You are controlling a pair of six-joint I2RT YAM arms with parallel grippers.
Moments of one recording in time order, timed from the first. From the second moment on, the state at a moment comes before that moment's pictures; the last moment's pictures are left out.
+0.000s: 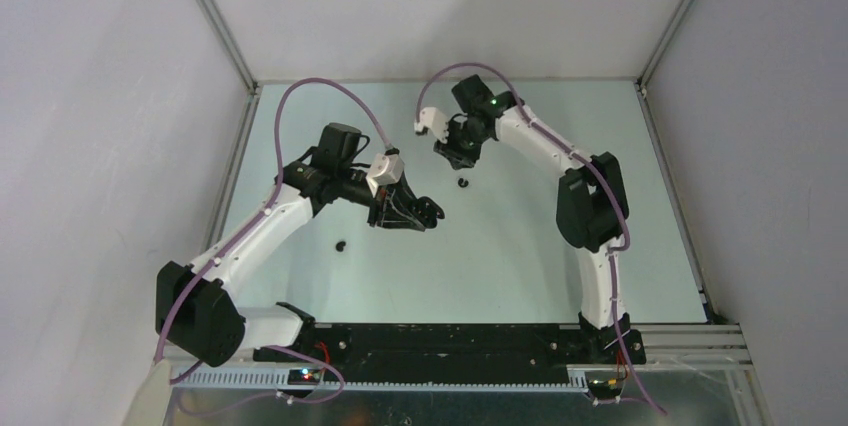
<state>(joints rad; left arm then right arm) -0.45 1.28 1.04 -0.57 1.31 0.67 0.55 2.10 1.84 -0.85 -0.32 -0.82</state>
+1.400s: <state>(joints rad) -0.45 1.28 1.04 -0.58 1.31 0.67 0.51 2.33 2.00 -1.03 -0.41 -0.53</state>
